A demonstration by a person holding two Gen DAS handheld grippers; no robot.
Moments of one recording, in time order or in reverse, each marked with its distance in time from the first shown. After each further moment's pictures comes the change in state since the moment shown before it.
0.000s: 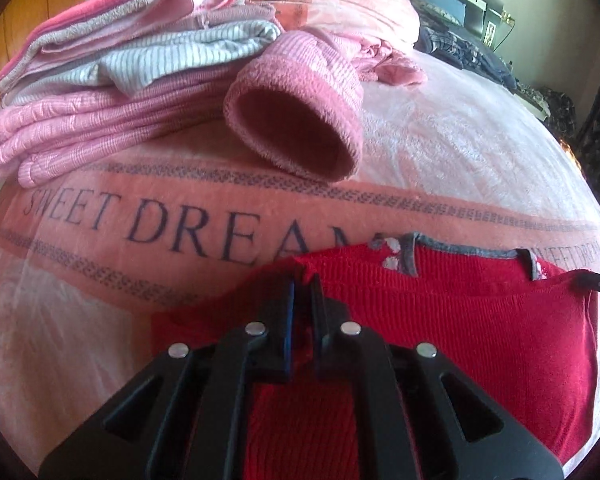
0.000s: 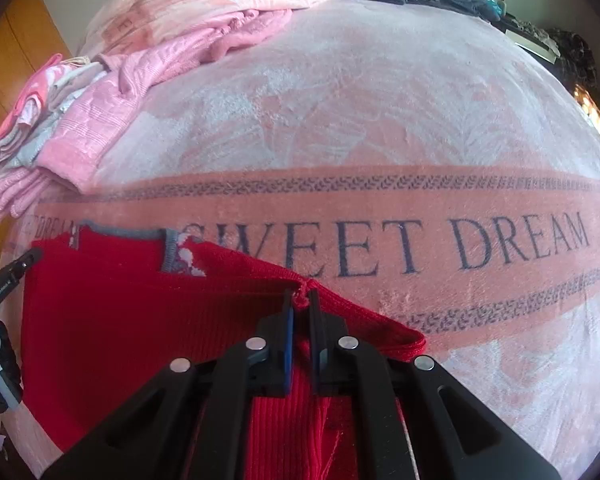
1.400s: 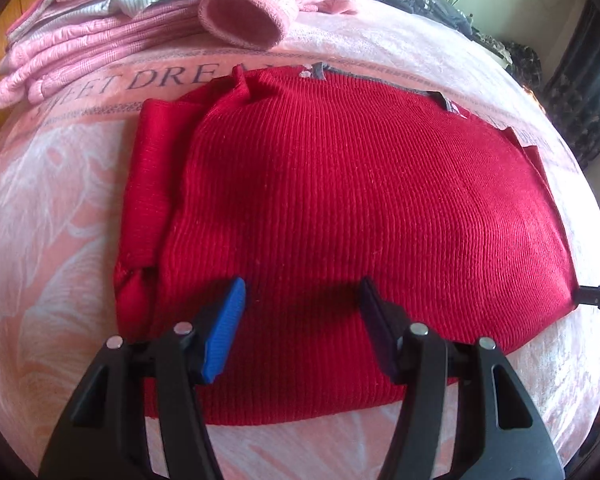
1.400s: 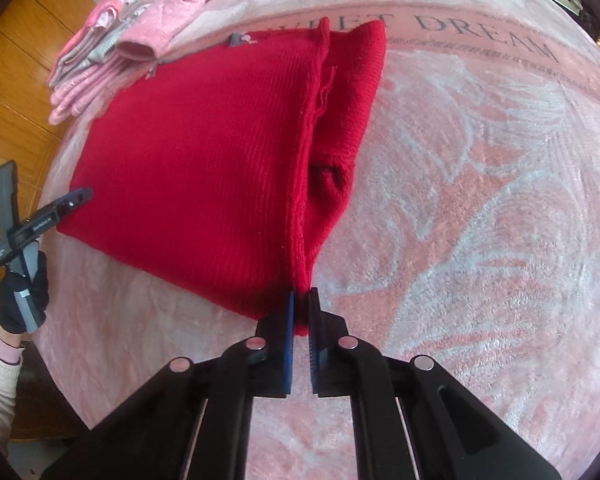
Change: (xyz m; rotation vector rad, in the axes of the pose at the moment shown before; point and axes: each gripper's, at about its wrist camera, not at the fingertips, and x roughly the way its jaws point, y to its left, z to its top) left arm -0.082 -0.020 -0.141 0.076 0.132 -0.102; right arm -0.080 -0.031 -0.198 -0.045 0.209 0.161
